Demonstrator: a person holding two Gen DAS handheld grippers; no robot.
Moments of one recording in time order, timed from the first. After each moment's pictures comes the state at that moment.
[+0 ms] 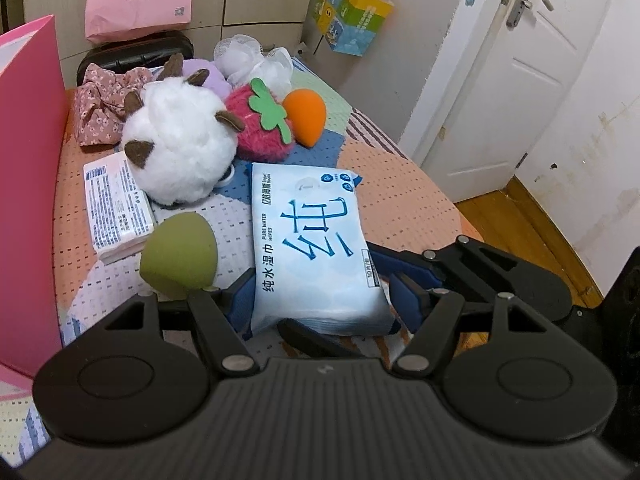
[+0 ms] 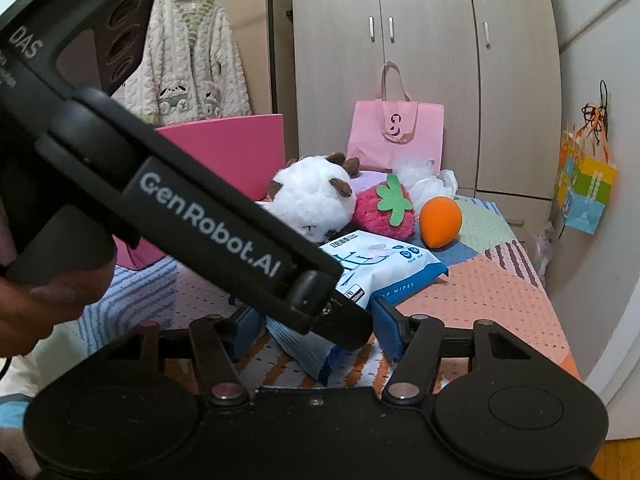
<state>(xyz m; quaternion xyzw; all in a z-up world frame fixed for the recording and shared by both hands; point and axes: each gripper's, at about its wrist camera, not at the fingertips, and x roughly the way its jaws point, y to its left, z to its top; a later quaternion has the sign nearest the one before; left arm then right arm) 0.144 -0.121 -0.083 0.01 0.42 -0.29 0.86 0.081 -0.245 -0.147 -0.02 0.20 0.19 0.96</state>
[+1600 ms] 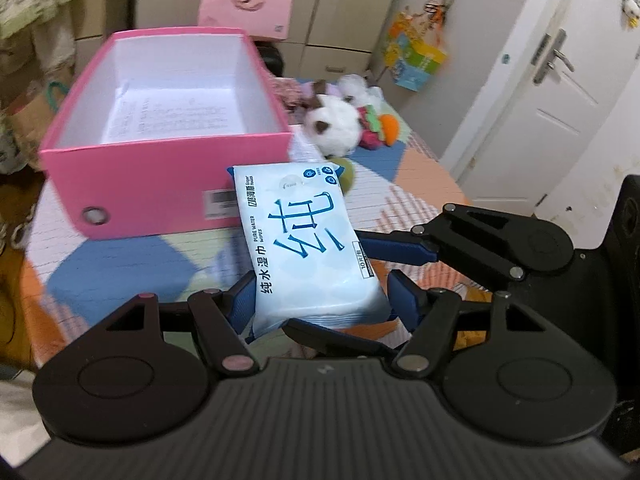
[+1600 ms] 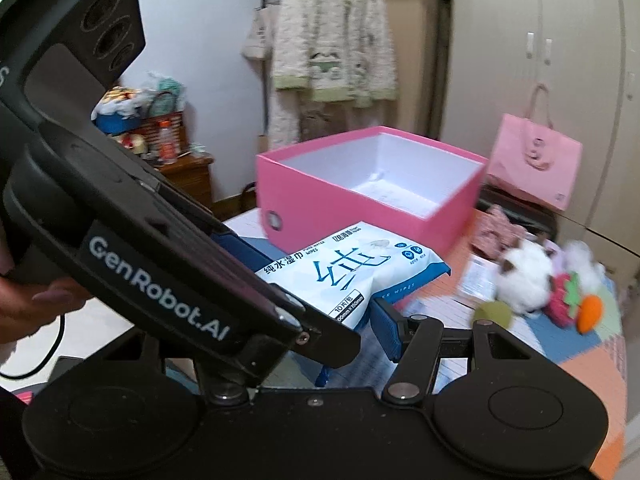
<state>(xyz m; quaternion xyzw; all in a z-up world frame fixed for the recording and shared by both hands) 0.014 0.043 0.002 -0.05 0.42 -0.20 0.88 0.008 -0.101 -0.042 -0.12 0.26 0.35 0.89</state>
